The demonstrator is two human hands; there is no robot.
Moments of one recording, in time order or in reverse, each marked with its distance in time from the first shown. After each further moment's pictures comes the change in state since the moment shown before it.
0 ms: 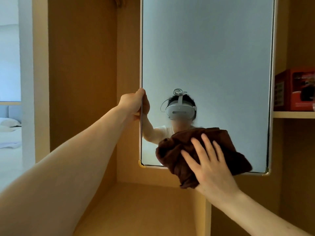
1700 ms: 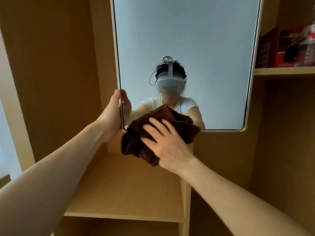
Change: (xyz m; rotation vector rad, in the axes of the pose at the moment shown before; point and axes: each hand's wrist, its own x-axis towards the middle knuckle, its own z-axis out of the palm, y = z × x) left_hand -0.056 -0.104 -0.015 -0.318 -0.531 -0.224; right_hand -0.002 -0.049 0.024 0.125 -0.031 -0.224
